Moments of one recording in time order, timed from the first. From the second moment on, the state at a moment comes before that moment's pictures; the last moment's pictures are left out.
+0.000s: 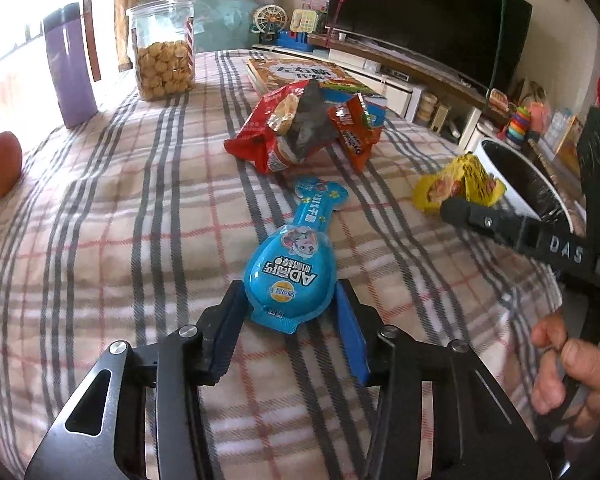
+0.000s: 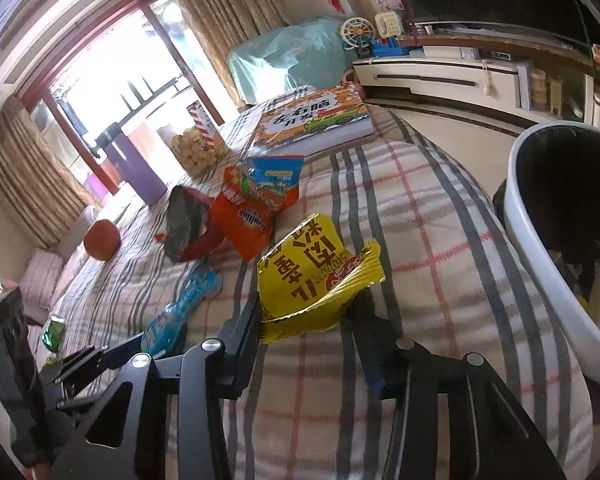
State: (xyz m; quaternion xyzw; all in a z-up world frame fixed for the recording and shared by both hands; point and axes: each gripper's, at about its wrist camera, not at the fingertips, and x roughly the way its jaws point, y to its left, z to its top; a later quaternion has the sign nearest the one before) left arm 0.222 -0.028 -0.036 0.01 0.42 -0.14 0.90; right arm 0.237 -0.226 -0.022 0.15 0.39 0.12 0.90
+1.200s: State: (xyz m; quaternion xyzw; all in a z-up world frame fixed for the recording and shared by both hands) left arm 0.175 -0.117 -0.001 0.01 0.39 -0.22 0.90; right arm 0.150 -0.306 0.020 0.16 0.34 0.10 0.92
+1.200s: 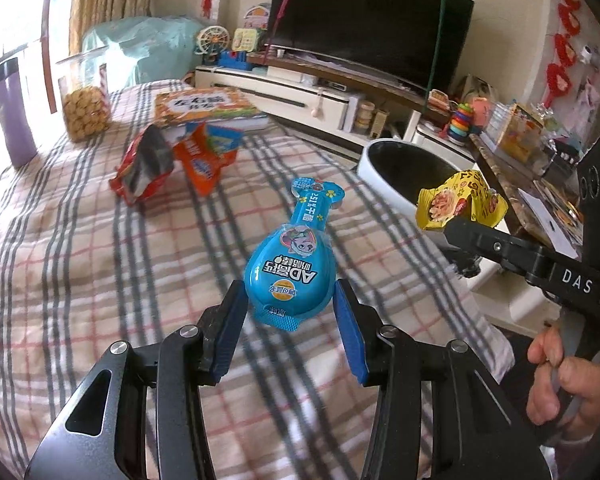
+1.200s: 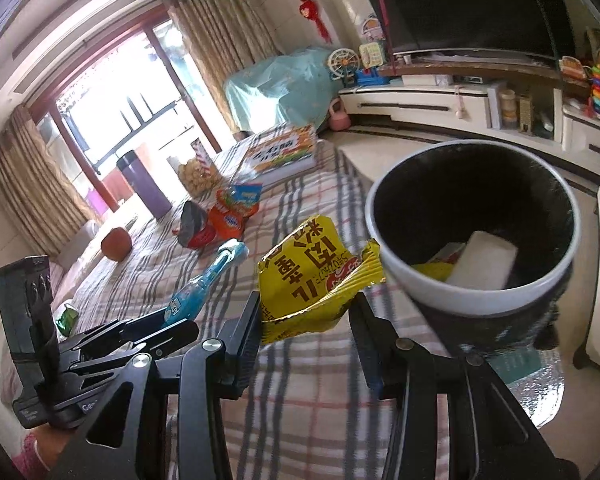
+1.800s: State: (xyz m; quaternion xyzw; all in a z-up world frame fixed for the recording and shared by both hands) left arm 0.177 -0.163 0.012 0.02 0.37 -0.26 0.89; right arm 0.141 -0.350 0.034 0.17 0.32 0.06 0.93
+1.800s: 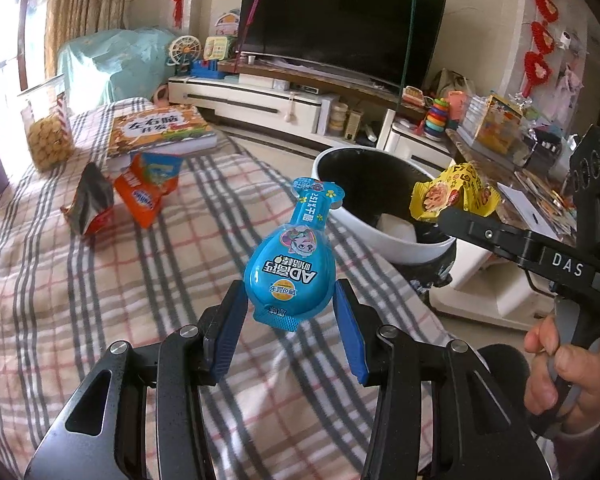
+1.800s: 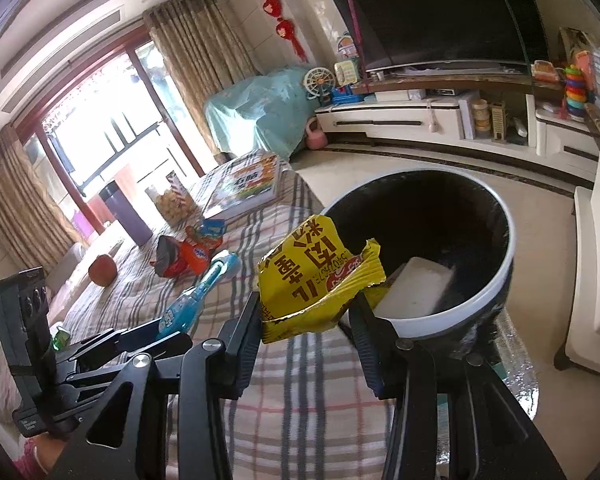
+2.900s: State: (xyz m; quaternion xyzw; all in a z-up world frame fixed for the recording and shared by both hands) left arm 0.204 -0.231 0.026 0.05 0.36 -0.30 0.88; right arm 0.165 -0.416 0.029 0.17 0.34 0.01 0.93
